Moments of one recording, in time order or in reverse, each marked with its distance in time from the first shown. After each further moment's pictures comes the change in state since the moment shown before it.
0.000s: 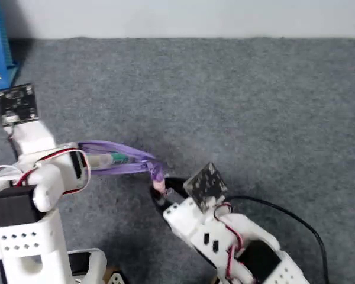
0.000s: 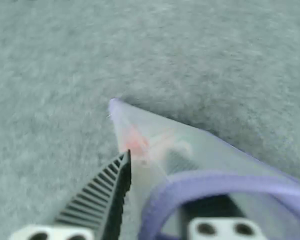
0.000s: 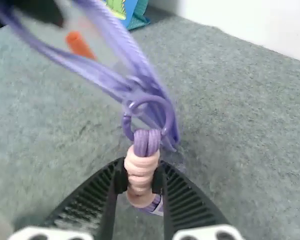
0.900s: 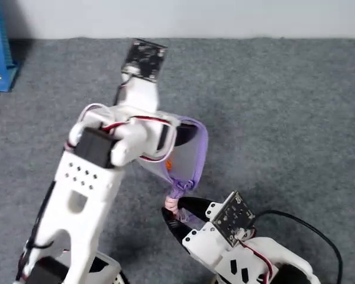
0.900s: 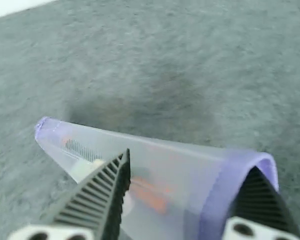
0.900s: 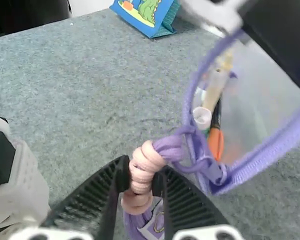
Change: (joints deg) left arm 34.1 29.0 -19.3 -10.9 -0.9; right arm -4.4 -14.7 -7.5 19.3 1.2
